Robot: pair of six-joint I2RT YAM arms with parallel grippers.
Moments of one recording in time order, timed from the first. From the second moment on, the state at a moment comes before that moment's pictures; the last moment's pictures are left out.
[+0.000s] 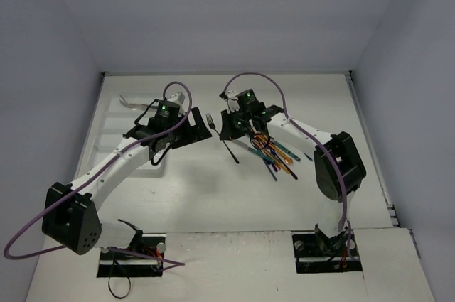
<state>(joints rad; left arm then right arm) -0.46 1.34 1.05 -0.44 0.14 -0.68 0.61 1.84 1.34 -0.32 -0.37 0.23</state>
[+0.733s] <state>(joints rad) -0.47 1.48 1.02 -0.12 0.05 -0.92 0.68 1.75 1.34 -0.31 -0.34 0.25</state>
